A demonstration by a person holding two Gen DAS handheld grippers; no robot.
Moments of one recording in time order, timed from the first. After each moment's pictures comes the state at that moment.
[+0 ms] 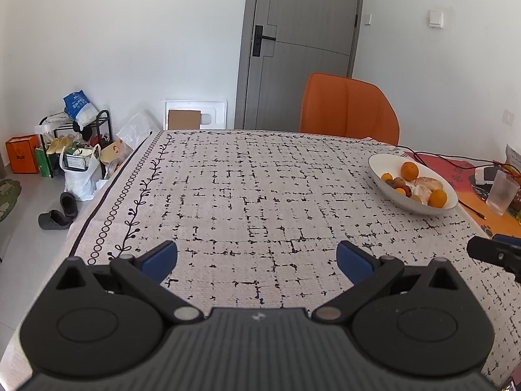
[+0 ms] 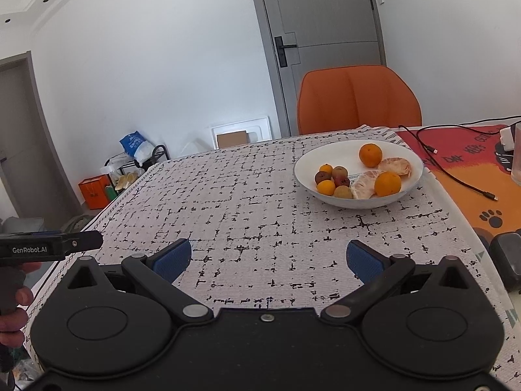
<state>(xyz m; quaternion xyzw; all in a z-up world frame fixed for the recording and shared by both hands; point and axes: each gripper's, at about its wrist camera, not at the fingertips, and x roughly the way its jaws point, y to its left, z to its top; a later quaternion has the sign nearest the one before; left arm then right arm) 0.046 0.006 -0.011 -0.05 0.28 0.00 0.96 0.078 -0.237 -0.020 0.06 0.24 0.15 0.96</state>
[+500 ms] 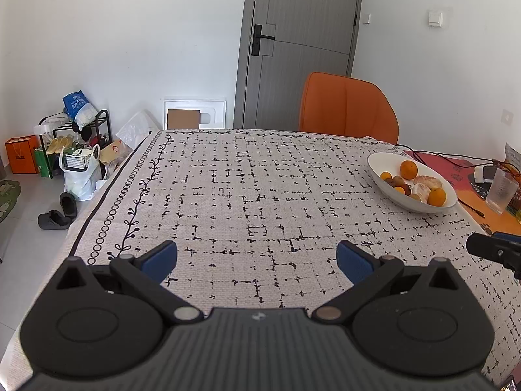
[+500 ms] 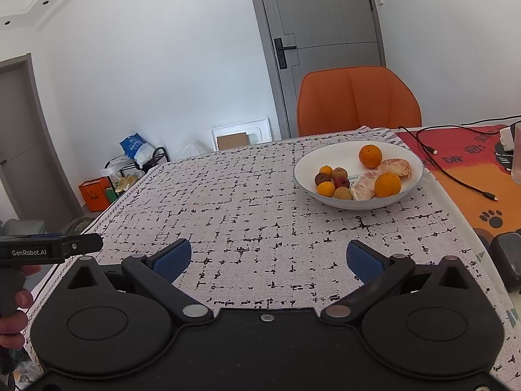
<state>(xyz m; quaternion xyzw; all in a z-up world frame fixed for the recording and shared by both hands) 0.045 0.006 -0.010 -0.05 0.28 0.00 0.96 0.079 -0.238 -0.020 0.07 0.24 0.15 0.96</state>
